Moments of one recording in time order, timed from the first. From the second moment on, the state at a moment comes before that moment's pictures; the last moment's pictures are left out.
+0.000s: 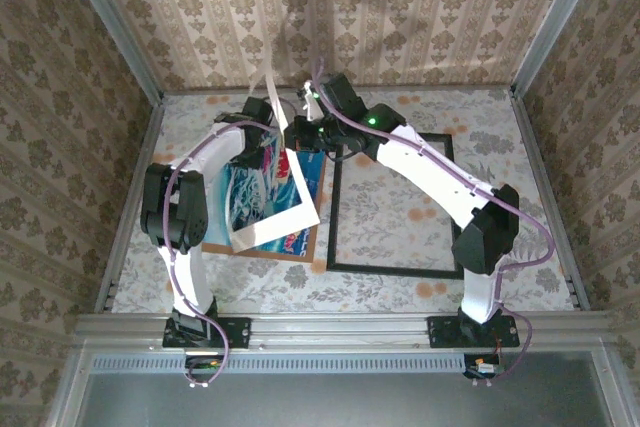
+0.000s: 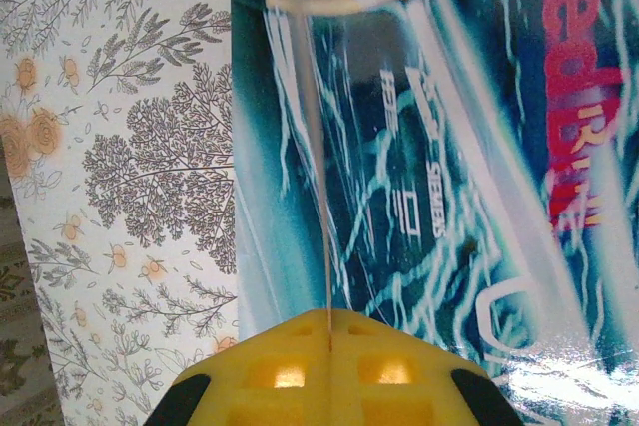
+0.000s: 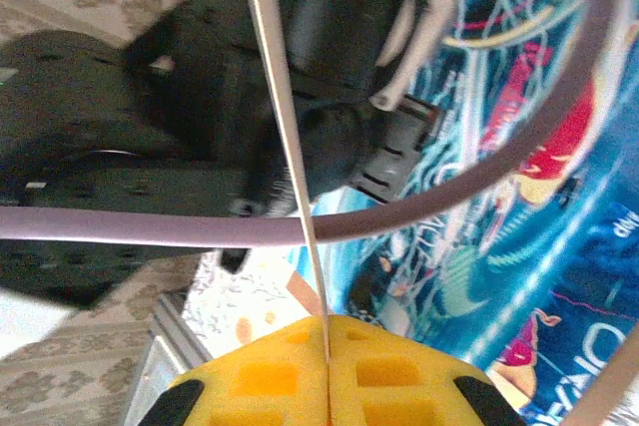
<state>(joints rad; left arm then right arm) -0.35 1.93 1.53 -0.89 -0.43 -0.05 0.70 1.87 1.91 -0.70 -0.29 0.66</state>
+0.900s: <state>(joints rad) -0.34 1.70 1.40 -0.74 -0.08 -0.08 0.42 1.67 1.56 -0.64 -0.38 0.60</state>
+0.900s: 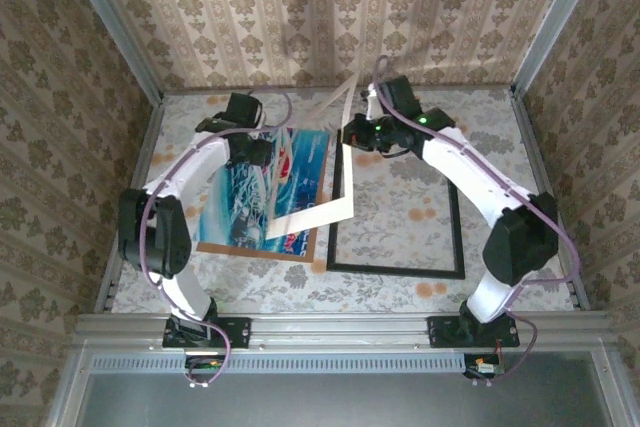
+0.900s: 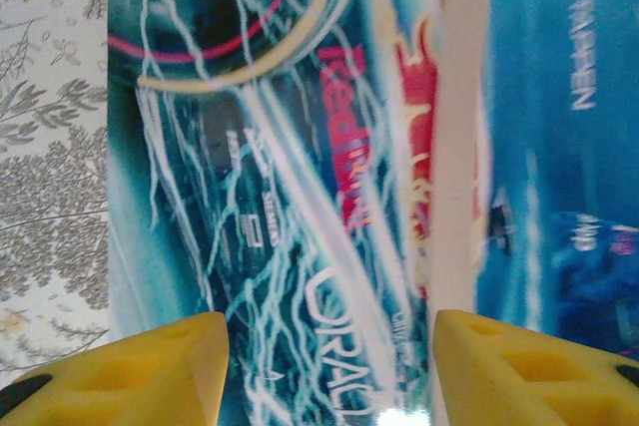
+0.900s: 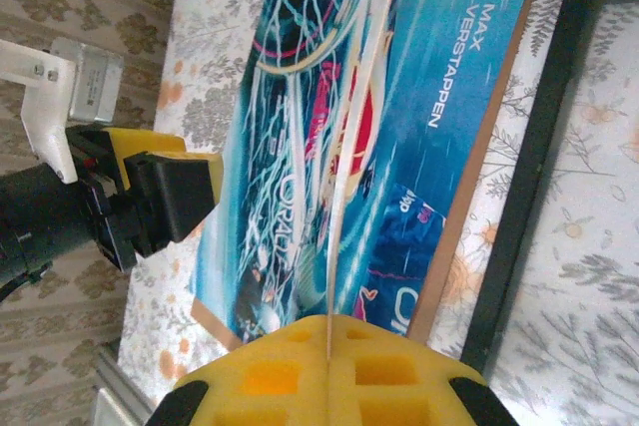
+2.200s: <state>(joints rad) -0.32 1.56 1.29 -0.59 0.08 -0.12 -0.15 1.61 1.18 -0.94 -0.27 0.26</state>
